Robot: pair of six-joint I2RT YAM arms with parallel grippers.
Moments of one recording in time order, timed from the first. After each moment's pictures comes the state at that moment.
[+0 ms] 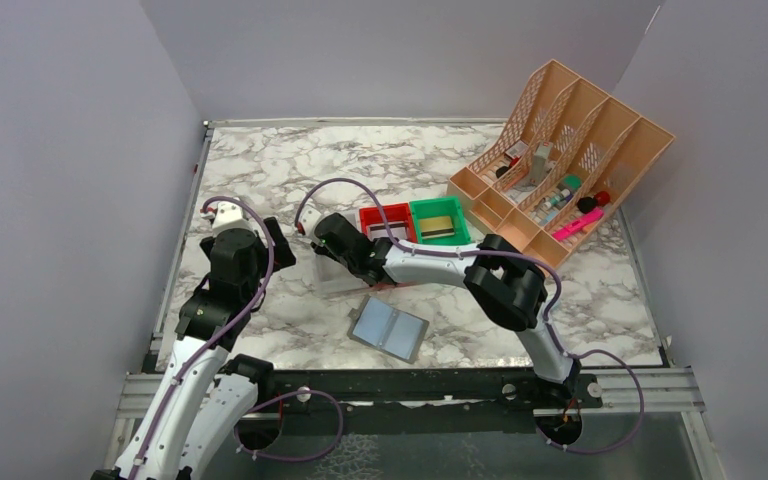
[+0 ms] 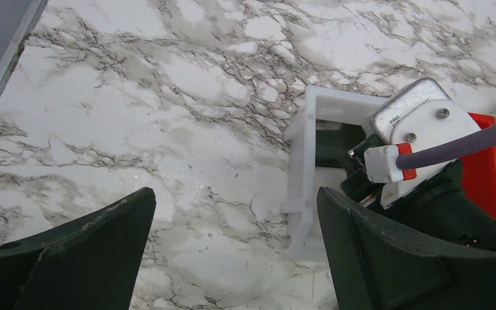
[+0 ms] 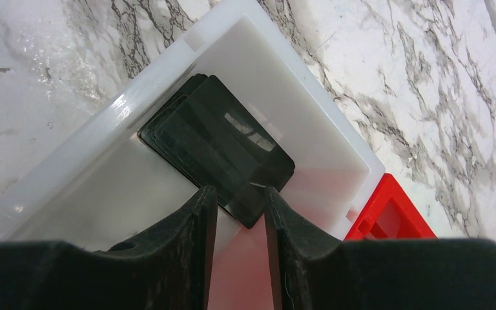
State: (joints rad) left arm -0.28 0.62 0.69 -0.56 -0.35 -0.40; right arm 1.07 2.16 1.54 -0.02 0.42 -0.28
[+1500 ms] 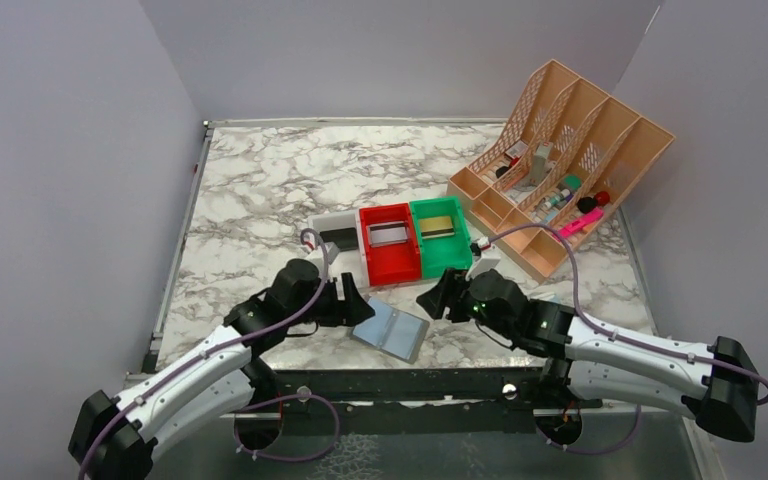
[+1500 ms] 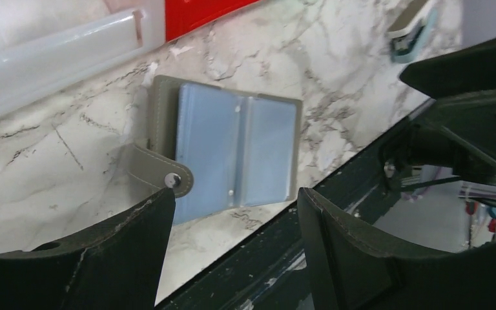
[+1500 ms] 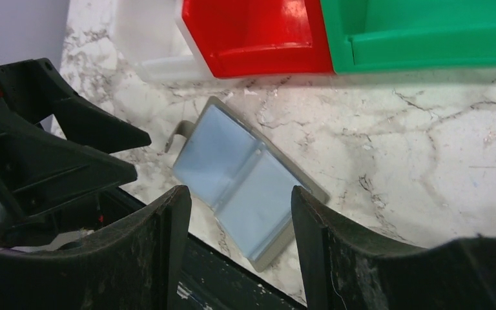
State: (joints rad) left arm -0.69 0.69 0.40 -0.29 0.24 -0.73; right arm 1.07 0.87 0.50 -0.13 0.32 0.88
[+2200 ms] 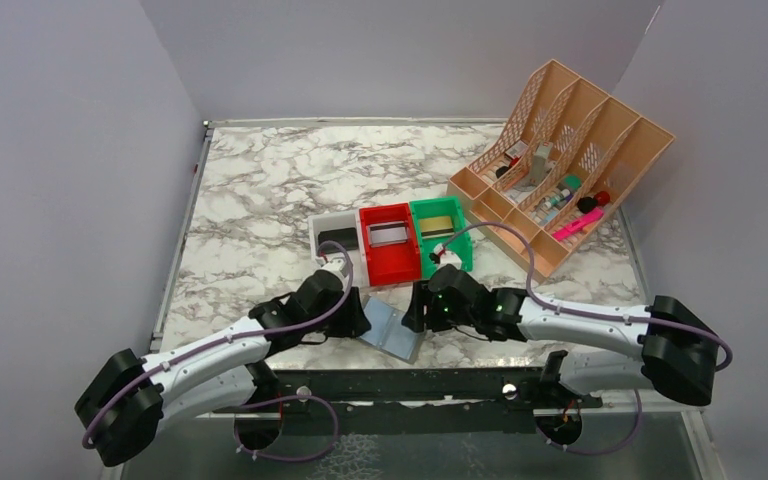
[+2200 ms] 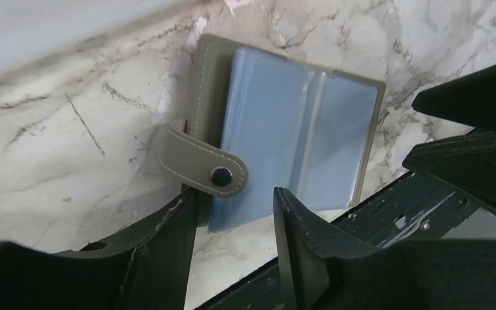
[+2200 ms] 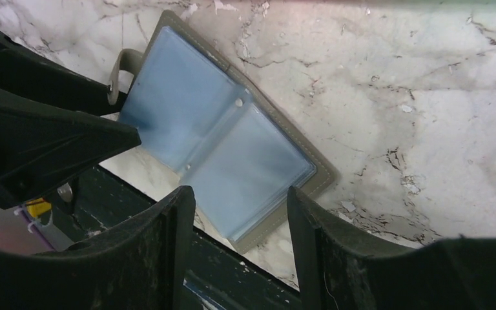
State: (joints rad) left arm -0.83 0.92 0.36 -0.23 0.06 -0.75; right arm 1.07 1.22 0.60 -0.17 0.13 0.85
